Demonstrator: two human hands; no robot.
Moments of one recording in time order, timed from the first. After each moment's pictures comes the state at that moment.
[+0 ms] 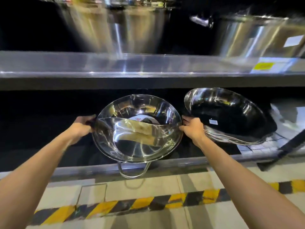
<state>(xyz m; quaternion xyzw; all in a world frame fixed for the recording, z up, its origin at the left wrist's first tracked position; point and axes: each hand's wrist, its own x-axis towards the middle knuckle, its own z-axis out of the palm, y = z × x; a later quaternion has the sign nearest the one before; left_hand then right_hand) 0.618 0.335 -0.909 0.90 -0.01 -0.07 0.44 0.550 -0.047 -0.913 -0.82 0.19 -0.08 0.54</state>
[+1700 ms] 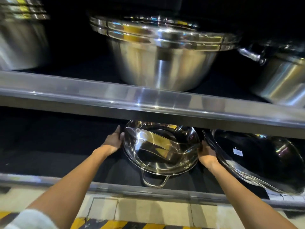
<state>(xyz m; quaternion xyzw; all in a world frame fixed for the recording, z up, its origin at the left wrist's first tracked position) 0.650 0.313 -0.922 0.94 0.04 -0.10 0.32 0.597 -0.023 -0.919 -0.94 0.22 0.03 0.26</state>
